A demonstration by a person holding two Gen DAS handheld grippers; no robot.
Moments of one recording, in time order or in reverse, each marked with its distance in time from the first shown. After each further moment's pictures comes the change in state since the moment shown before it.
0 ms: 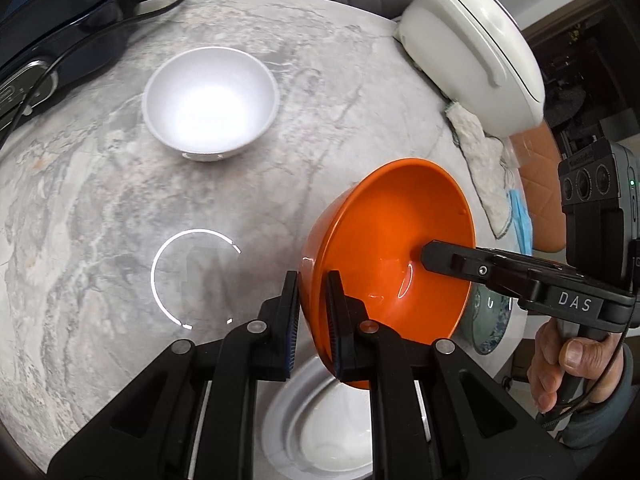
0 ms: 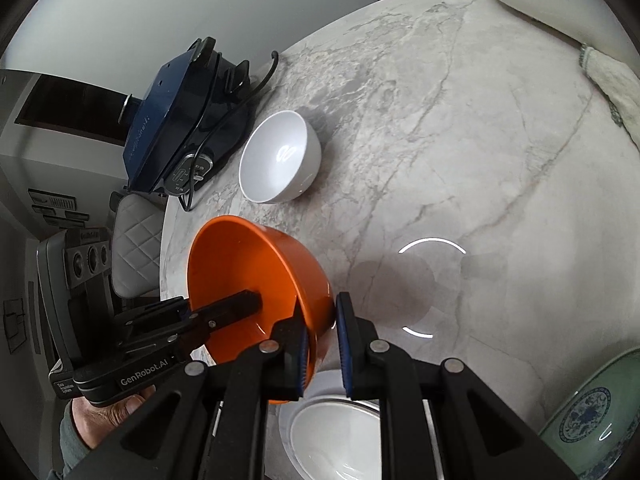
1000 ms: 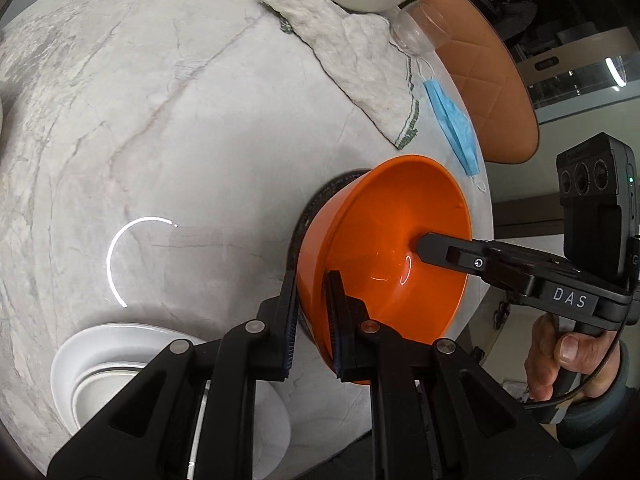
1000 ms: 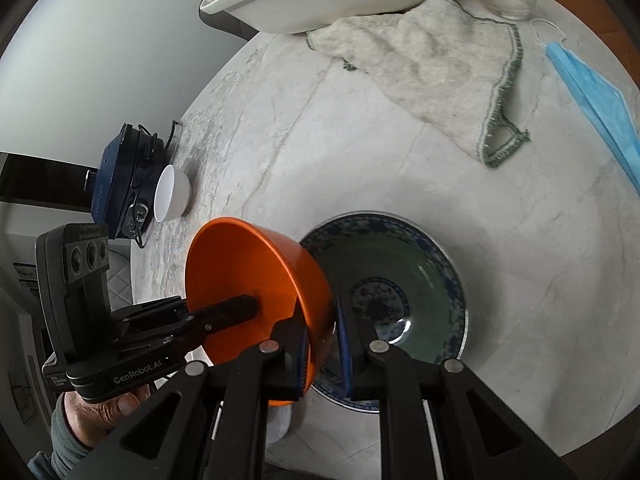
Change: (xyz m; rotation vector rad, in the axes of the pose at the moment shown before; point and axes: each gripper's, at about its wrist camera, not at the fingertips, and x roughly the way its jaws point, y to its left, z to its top) left arm 0.112 -0.229 -0.052 0.236 0.191 -0.090; right arm -0.143 -0.175 -0.104 0.231 -0.118 -0.087
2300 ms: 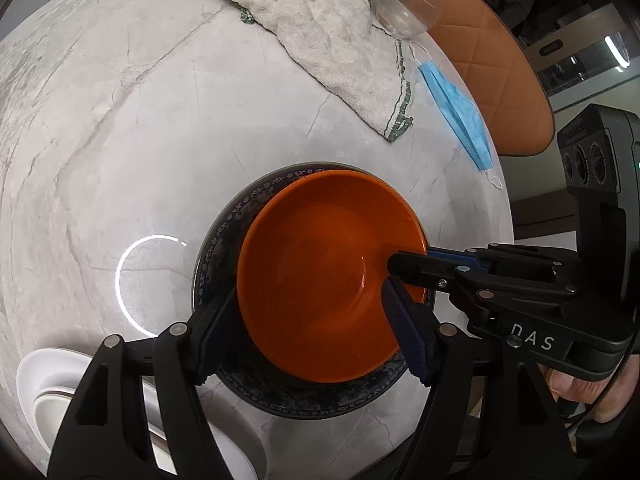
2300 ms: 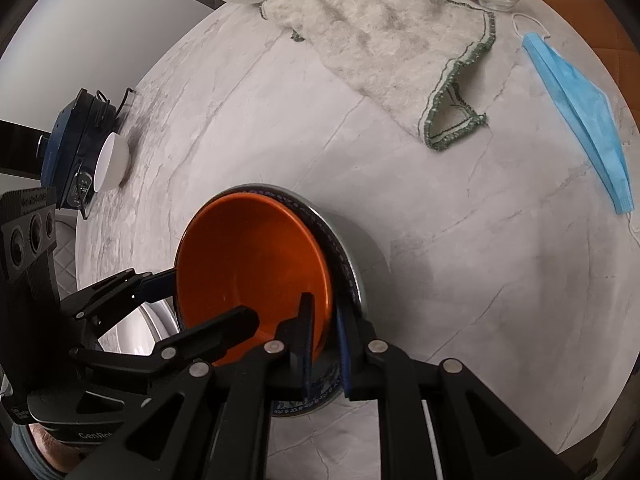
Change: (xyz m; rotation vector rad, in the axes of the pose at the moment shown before) left arm 0.057 -0.027 0.013 0.044 -0.052 0.059; right arm 0.019 -0.029 -0.003 -0.089 0.053 -0.194
